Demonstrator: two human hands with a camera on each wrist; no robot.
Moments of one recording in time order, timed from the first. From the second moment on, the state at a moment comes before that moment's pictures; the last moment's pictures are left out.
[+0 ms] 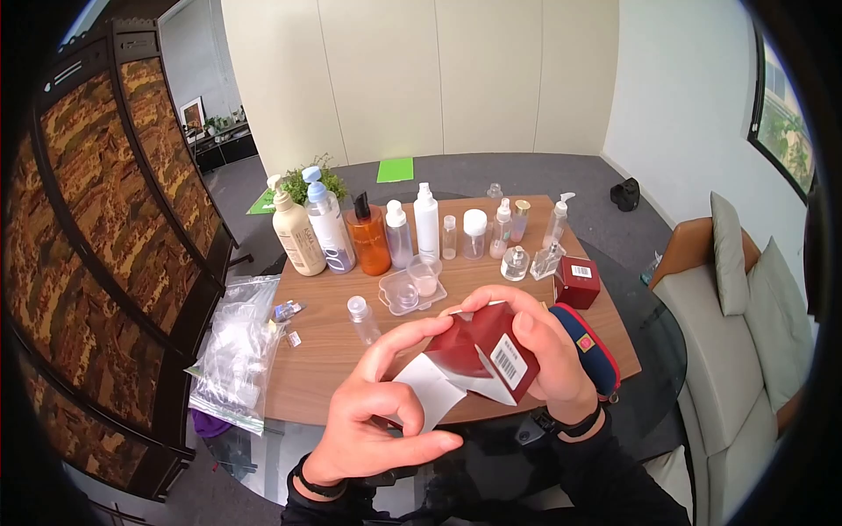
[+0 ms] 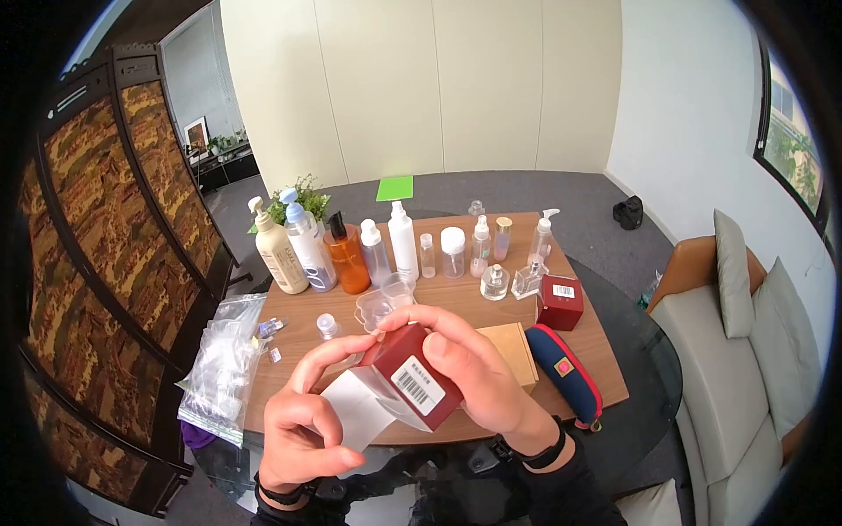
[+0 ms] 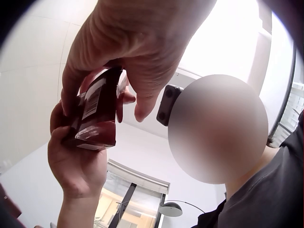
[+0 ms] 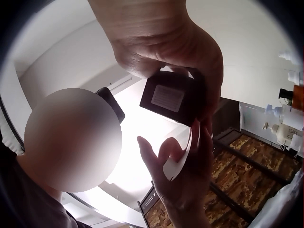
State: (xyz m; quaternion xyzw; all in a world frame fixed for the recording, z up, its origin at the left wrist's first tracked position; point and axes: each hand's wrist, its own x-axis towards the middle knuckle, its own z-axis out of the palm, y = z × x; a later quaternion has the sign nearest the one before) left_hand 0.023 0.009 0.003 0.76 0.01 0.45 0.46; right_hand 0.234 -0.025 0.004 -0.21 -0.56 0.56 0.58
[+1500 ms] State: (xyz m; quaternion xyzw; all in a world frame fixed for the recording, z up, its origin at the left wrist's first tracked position) left_hand 0.027 0.004 -0.003 0.69 0.06 0.50 0.53; right_hand 0.224 -0.038 0.003 -0.23 -0.64 0.49 0.55
